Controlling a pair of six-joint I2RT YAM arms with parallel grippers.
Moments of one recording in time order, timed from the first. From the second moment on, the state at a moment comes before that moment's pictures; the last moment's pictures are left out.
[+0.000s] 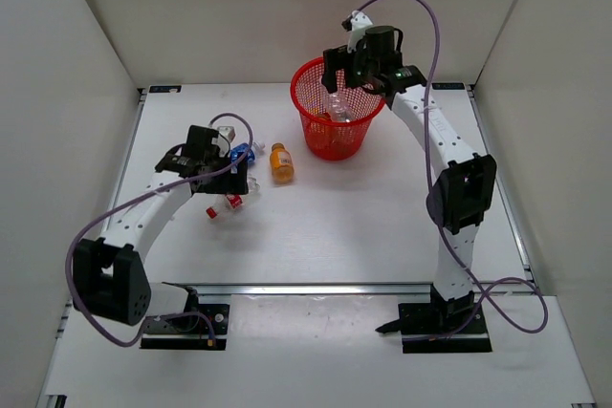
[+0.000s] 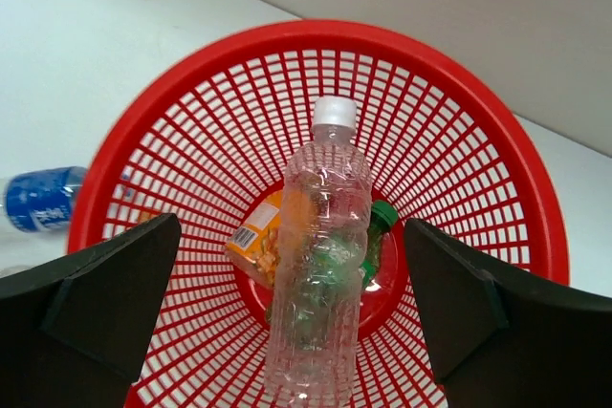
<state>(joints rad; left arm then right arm) -0.25 1.31 1.00 -0.66 0.06 -0.17 0.36 2.03 2.07 -0.46 -0.16 -0.02</state>
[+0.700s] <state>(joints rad) -0.28 1.74 1.08 -0.64 0.08 -0.06 0.06 1.04 1.07 -0.44 -0.28 0.16</state>
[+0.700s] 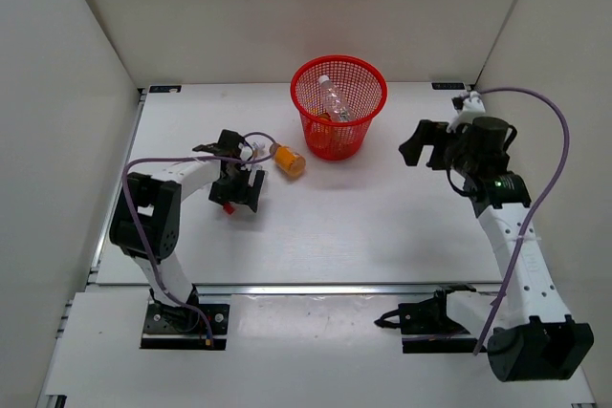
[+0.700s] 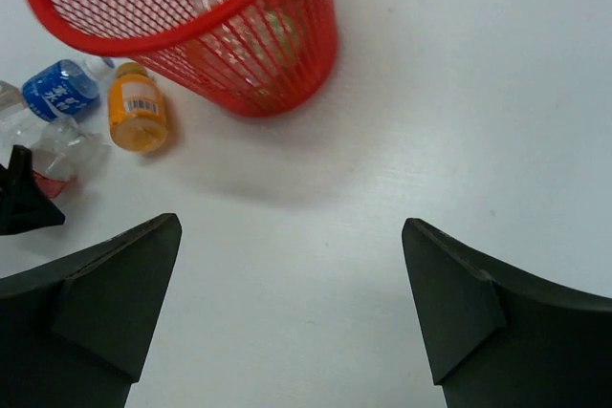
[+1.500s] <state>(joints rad) -0.39 1.35 1.16 -0.51 0.07 -0.22 -0.09 0.86 0.89 -0.59 -0.29 0.21</state>
